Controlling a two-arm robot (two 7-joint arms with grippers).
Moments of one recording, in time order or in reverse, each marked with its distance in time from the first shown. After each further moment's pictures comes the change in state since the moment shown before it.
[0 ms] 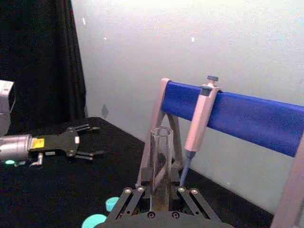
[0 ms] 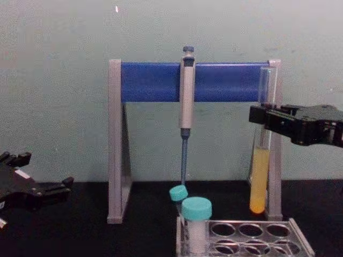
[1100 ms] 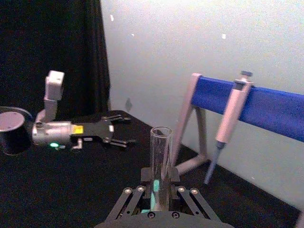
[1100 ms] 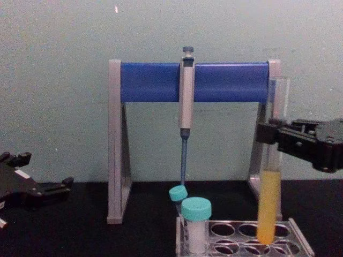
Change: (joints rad) left arm 0.000 0.000 0.000 0.000 0.000 0.000 0.000; right arm -0.137 0.081 0.027 -0.147 0.015 -0.008 0.038
